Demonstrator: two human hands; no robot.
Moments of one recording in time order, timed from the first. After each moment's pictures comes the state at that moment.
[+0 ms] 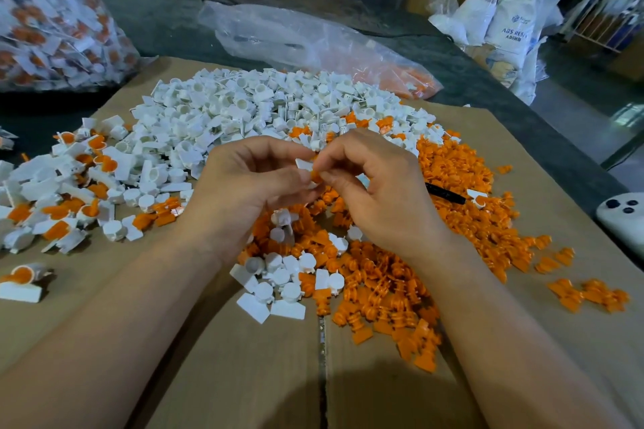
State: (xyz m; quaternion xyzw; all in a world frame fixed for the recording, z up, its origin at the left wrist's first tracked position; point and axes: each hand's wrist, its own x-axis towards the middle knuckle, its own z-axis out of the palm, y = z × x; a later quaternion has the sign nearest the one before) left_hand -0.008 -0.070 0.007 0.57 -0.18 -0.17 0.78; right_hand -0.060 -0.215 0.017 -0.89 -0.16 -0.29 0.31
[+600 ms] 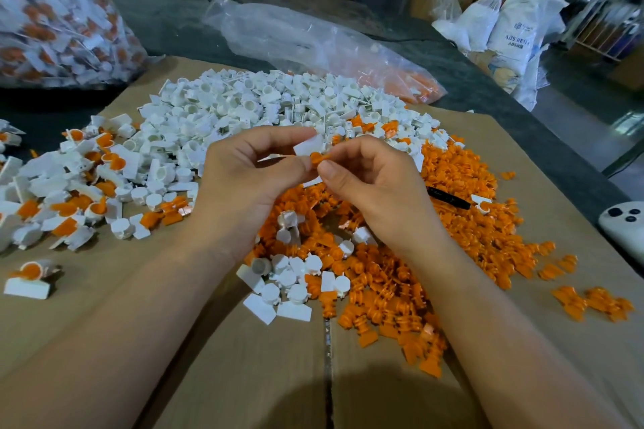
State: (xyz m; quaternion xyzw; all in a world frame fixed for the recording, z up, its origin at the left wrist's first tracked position) left_hand -0.012 -0.072 0.008 0.61 -0.18 -0.04 0.77; right_hand -0.061 -0.207 0.019 -0.82 -0.01 -0.17 0.54
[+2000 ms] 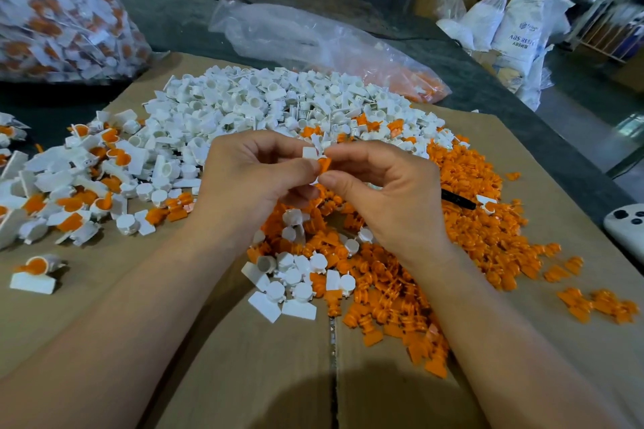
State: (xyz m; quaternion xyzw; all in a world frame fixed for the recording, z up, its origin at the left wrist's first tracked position) left_hand -0.013 -0.069 0.015 0.65 -0.16 -0.07 0.74; right_hand -0.060 -0.206 0.008 -0.82 -0.09 -0.32 0.46
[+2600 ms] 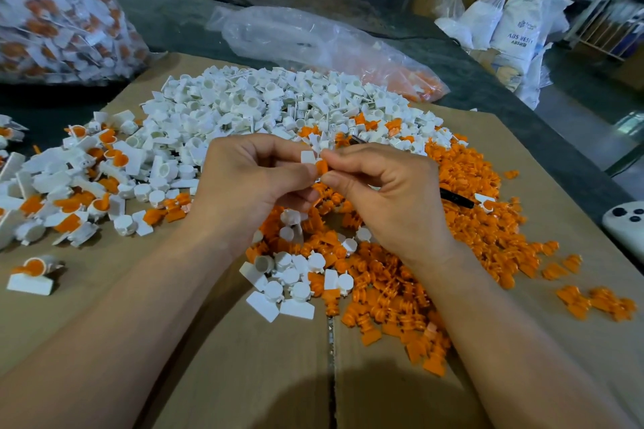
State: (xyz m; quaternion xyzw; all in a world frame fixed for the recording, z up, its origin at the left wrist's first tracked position) left_hand -0.014 -0.067 0.015 0.63 -0.17 -0.10 0.75; right_hand -0.057 -0.212 0.006 -0.84 -0.13 -0.35 0.39
